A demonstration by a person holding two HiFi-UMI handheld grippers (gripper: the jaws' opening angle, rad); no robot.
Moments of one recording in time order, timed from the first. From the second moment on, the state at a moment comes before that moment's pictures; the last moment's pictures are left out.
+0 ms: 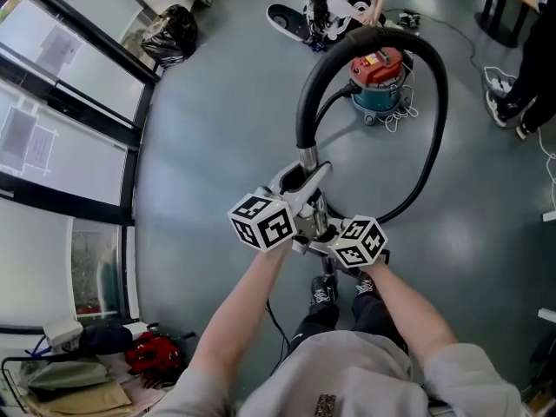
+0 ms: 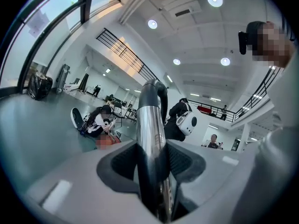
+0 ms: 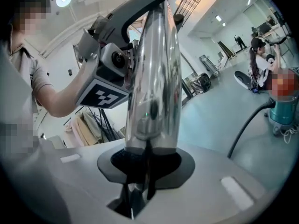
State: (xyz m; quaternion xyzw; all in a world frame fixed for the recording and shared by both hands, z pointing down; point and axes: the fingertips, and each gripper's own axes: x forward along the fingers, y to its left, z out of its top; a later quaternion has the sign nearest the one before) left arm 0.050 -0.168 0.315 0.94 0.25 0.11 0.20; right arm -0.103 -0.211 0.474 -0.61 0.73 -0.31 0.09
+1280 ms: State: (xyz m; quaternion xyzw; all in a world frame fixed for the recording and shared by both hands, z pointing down) left arm -0.015 -0.245 0.459 0.89 0.29 0.32 -0.11; right arm -0.129 -0.121 0.574 -0.51 0.60 -0.61 -0.09
